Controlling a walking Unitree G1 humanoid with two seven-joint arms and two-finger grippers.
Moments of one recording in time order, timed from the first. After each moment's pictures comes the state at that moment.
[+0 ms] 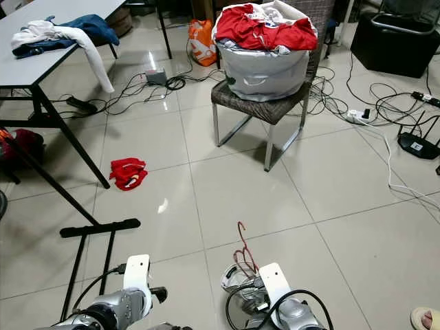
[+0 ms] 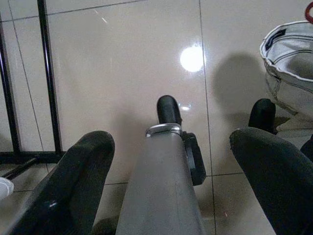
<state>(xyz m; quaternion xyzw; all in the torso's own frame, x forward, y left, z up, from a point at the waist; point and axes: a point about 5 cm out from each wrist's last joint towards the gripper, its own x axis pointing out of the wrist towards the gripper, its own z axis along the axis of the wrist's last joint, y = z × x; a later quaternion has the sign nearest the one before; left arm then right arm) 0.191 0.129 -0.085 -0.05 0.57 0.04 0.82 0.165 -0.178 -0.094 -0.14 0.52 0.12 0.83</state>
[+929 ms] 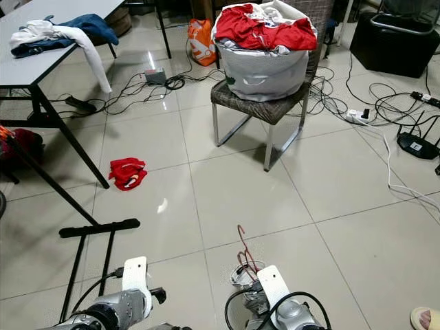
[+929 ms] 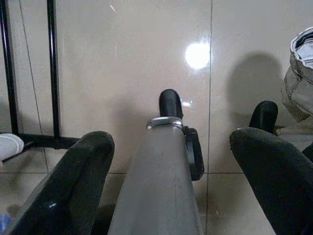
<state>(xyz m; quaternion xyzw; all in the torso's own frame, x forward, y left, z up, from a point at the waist) 0.189 0.128 -0.085 -0.07 0.58 0.07 0.81 0.165 -0.178 -0.095 -0.17 0.54 0.12 0.82</state>
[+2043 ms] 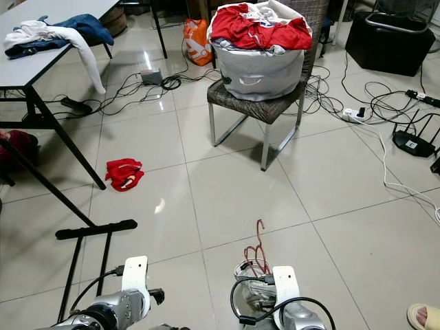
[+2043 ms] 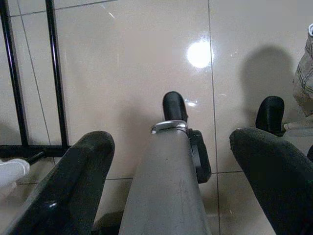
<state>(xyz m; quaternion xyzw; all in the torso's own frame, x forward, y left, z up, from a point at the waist) 0.189 0.131 -0.085 -0.04 0.58 0.06 0.81 0.161 -0.183 -0.096 -0.02 0.54 0.02 0.84</state>
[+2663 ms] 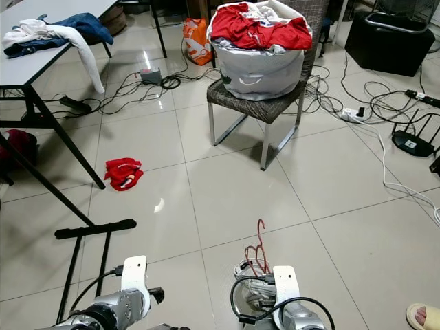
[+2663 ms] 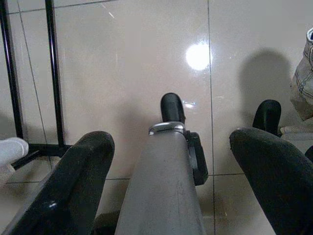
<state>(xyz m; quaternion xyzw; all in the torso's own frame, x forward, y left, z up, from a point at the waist) 0.190 0.132 -0.085 -0.05 0.57 0.07 0.82 0.163 -0.183 -0.095 -0.01 0.54 0.02 0.84</state>
